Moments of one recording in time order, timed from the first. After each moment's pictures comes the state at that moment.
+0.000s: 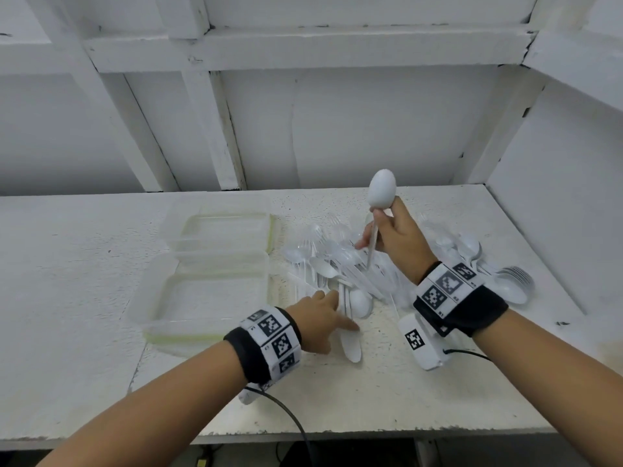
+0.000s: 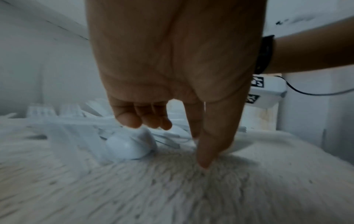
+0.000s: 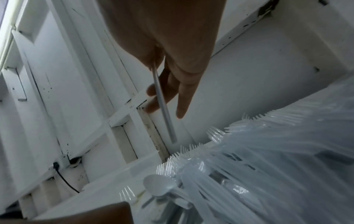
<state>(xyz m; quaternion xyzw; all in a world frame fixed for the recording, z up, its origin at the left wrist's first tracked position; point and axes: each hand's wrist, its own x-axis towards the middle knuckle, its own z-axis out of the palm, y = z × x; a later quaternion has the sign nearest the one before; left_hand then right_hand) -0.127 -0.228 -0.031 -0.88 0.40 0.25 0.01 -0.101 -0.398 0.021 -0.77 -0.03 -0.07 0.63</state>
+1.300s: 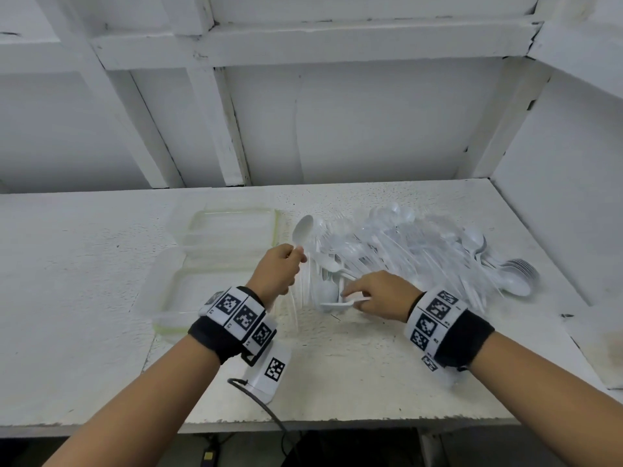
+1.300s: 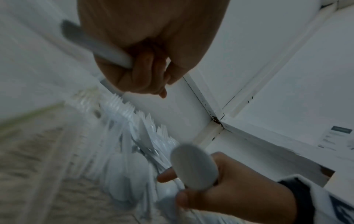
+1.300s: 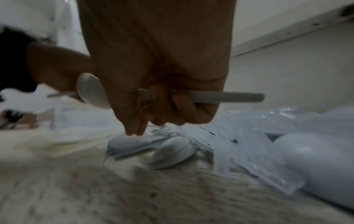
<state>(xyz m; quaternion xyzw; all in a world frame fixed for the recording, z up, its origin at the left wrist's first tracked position) -0.107 -0.190 0.002 -0.81 -0.05 0.15 -0.56 -0.129 -0.387 -0.030 -0.95 -0.15 0.20 0.16</state>
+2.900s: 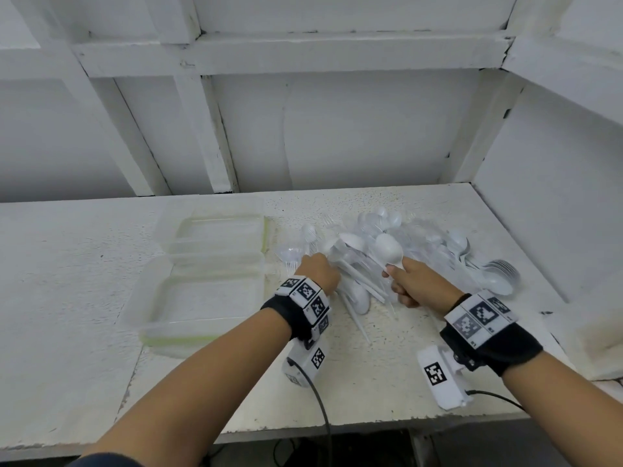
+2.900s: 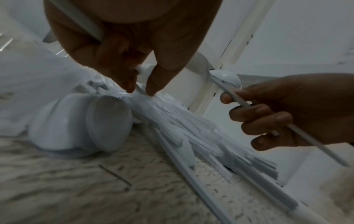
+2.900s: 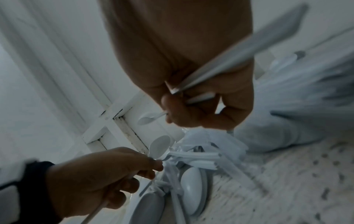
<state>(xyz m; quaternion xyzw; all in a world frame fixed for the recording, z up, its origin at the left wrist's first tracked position) -0.084 -0.262 -0.027 -0.92 0.00 0.20 -0.33 -0.147 -0.428 0.001 -0.82 0.16 0.16 0.53</state>
